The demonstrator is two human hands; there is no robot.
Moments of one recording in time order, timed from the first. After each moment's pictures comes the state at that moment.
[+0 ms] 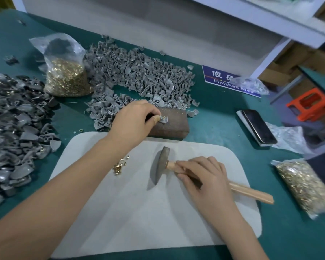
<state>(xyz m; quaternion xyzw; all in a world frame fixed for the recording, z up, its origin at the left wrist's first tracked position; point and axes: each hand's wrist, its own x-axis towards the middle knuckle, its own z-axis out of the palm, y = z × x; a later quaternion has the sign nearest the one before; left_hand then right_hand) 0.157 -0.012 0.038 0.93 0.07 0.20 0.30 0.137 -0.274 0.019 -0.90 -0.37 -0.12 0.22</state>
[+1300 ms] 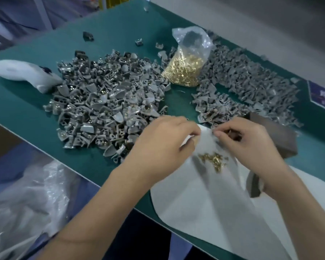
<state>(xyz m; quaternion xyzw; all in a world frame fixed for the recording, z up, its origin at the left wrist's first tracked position) -0.028 0.060 0.041 0.92 0.14 0.23 0.30 0.164 -0.088 0.056 -0.82 -0.52 0.04 0.24</state>
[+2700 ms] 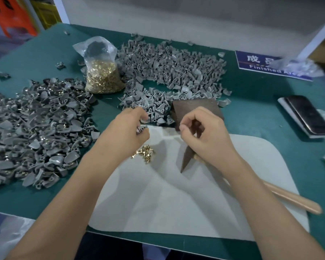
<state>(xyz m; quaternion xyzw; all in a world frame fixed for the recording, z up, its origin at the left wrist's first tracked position) 0.069 0.025 0.038 0.94 0.18 0.10 0.27 0.180 -0.179 0.045 -0.79 -0.43 -0.02 0.44</state>
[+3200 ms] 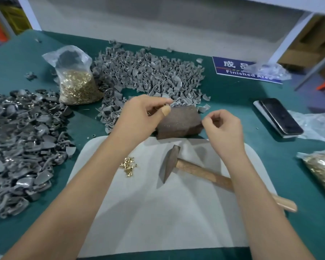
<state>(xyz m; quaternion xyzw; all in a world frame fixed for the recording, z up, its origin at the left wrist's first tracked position) 0.140 -0.011 0.068 0.86 0.08 0.21 0.45 0.234 -0.219 0.042 -0.86 -0.13 -0.07 0.48</state>
